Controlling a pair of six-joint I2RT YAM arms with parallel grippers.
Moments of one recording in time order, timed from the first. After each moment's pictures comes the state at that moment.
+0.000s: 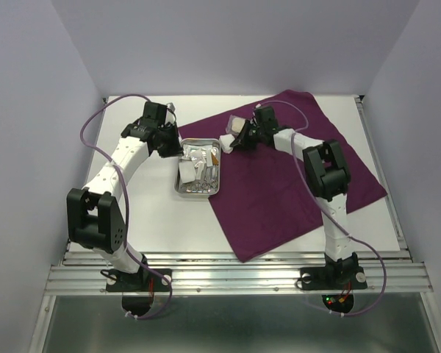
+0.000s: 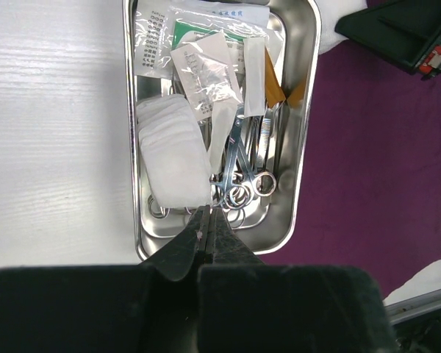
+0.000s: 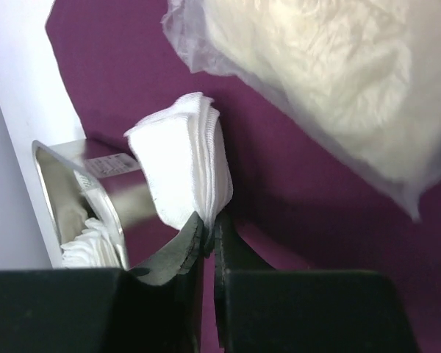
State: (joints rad) left arm -0.25 1.58 1.35 -0.68 0.16 -0.40; right arm 0.39 2.33 1.74 -0.14 -0.40 0.77
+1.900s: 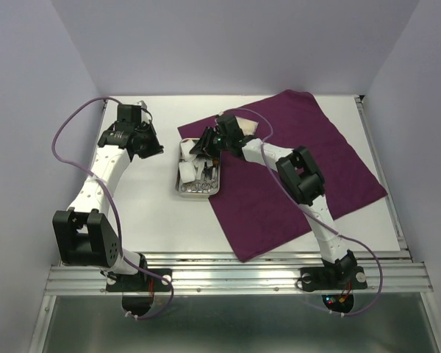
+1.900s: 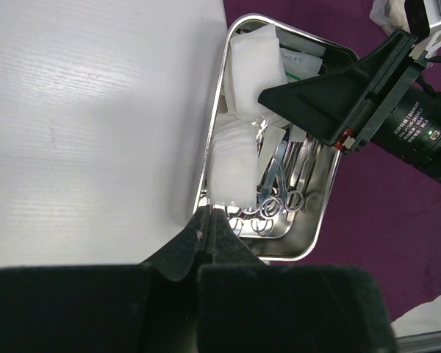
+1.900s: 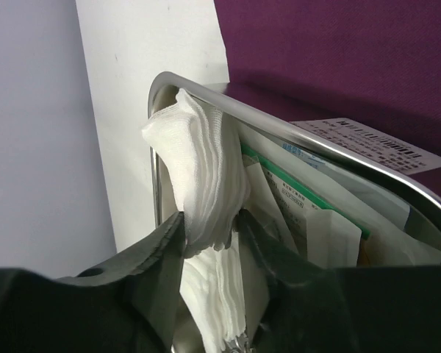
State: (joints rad) left arm -0.10 1.44 1.29 -0.69 0.11 -0.43; right arm 0.62 2.44 1.88 0.01 -0.43 0.98
